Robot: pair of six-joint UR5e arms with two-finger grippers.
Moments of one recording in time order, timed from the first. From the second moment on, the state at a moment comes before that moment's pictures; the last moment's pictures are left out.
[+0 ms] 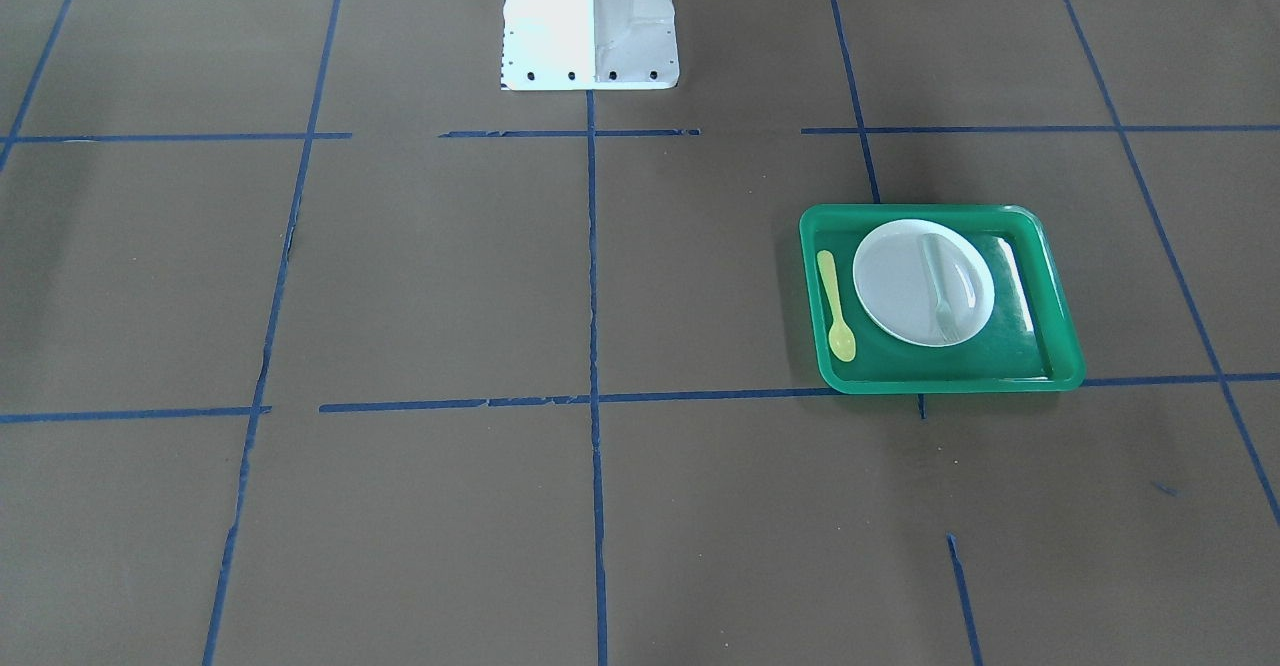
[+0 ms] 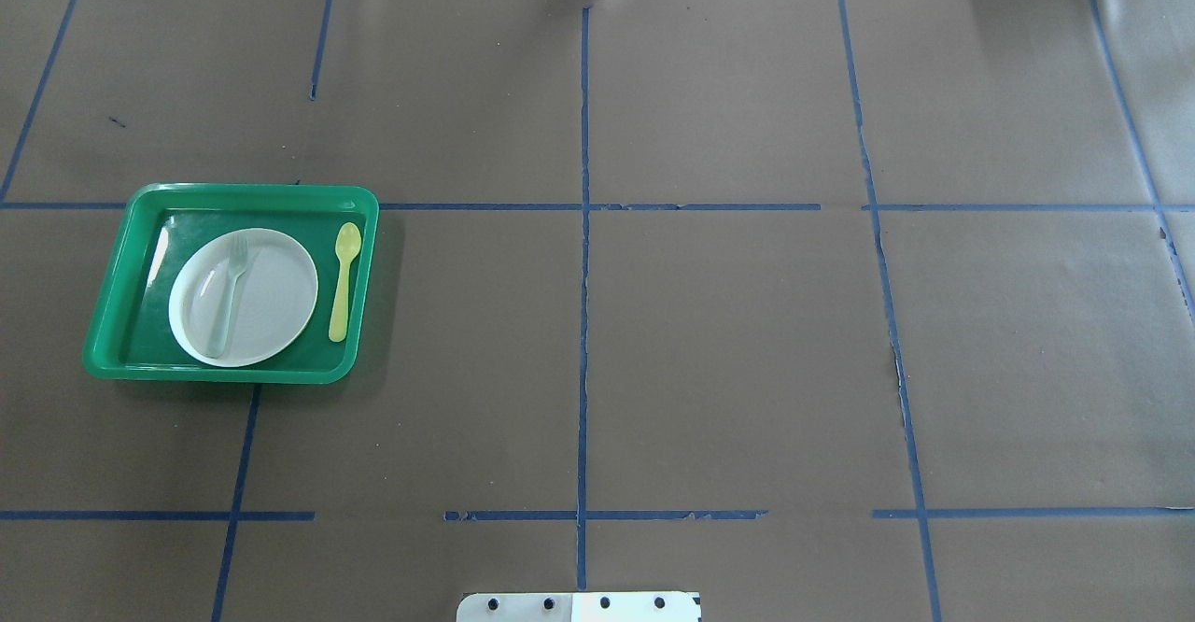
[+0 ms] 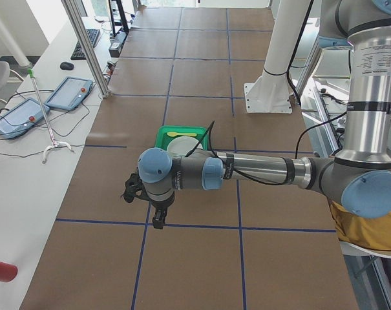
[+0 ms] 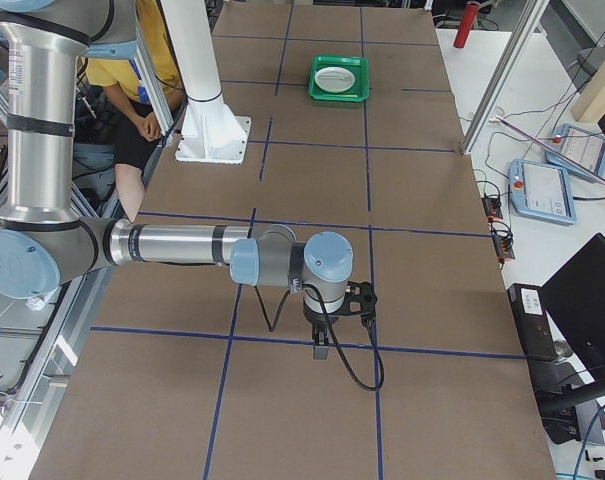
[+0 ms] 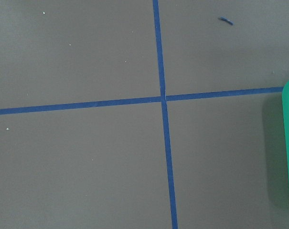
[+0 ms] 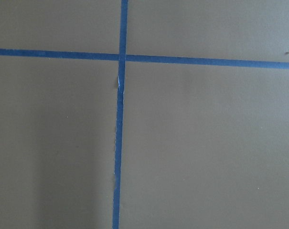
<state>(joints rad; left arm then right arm) -1.57 -1.57 -1.65 -1.55 -2.41 0.14 1.60 -1.70 1.72 -1.63 2.29 -0.06</state>
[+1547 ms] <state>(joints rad) -0.89 -1.71 -1.63 -2.06 -2.20 -0.75 1.60 -1.70 1.72 -1.63 2.29 -0.06</state>
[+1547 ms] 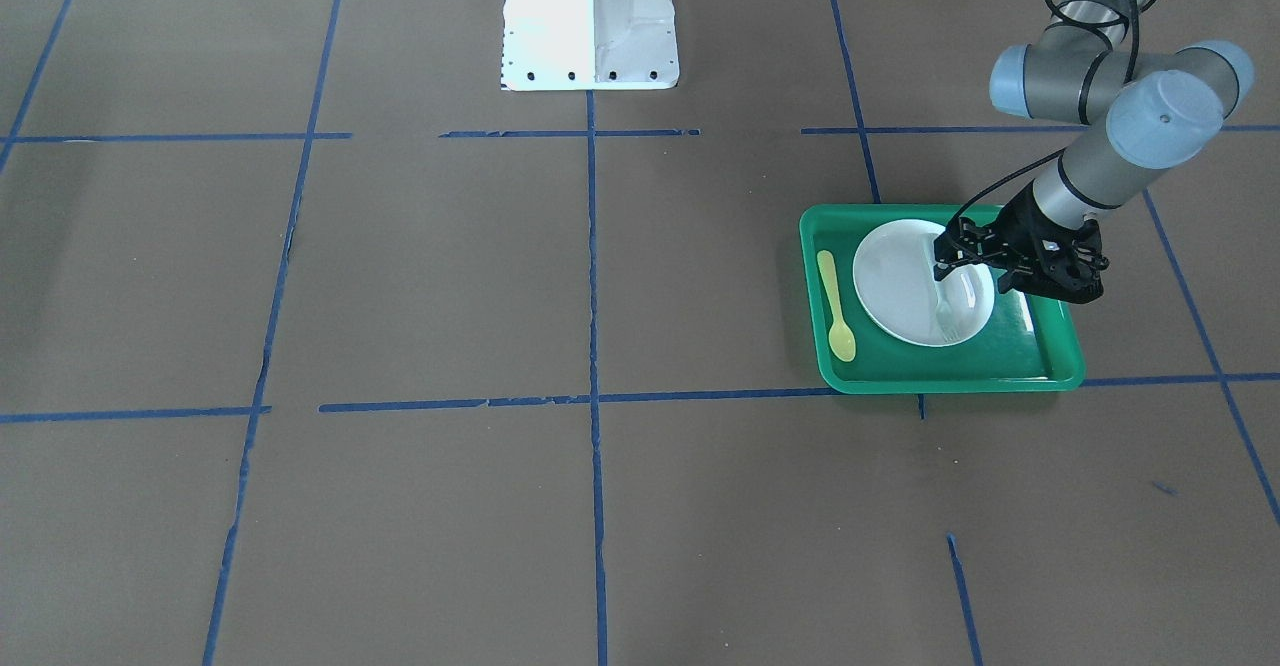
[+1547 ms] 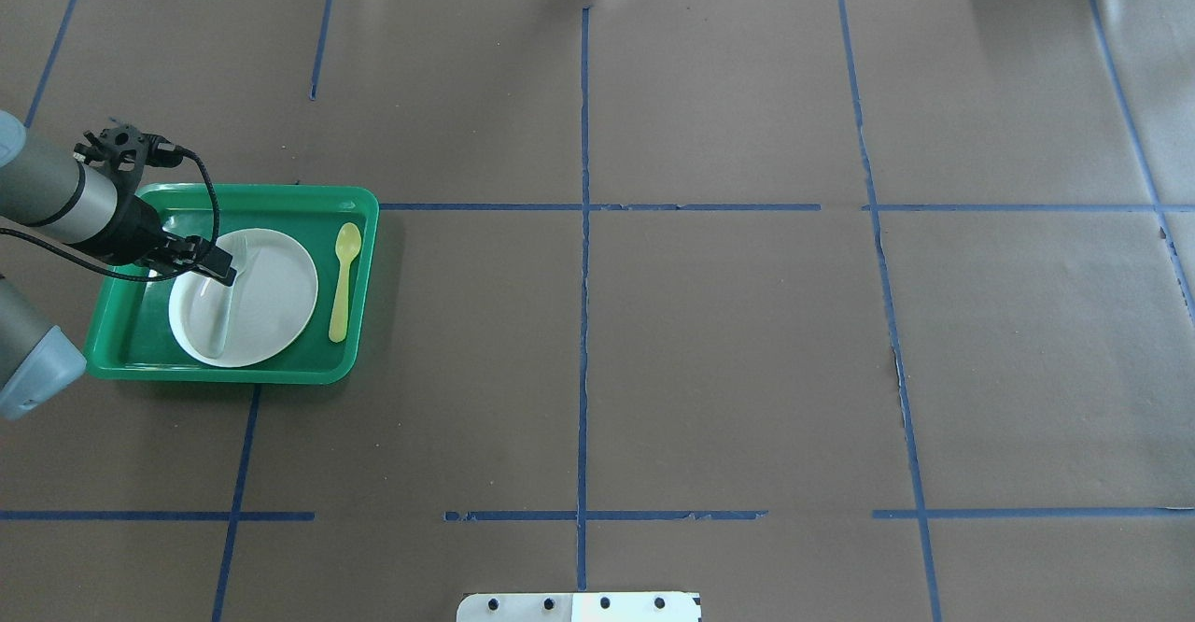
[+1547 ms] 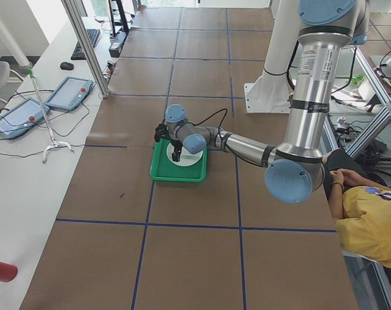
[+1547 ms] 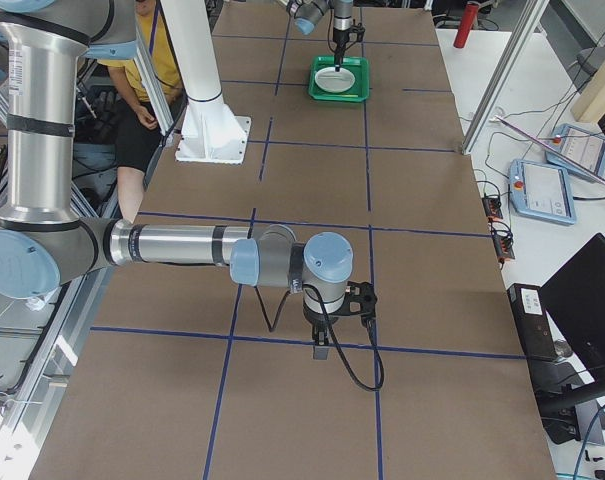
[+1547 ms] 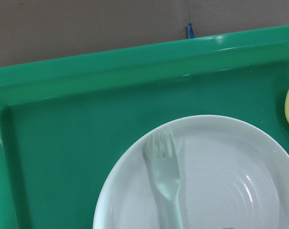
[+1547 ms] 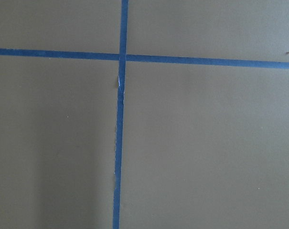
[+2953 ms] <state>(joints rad) -0.83 -1.73 -1.60 -2.06 -2.16 -0.89 1.60 -1.70 1.72 -1.63 2.29 -0.06</state>
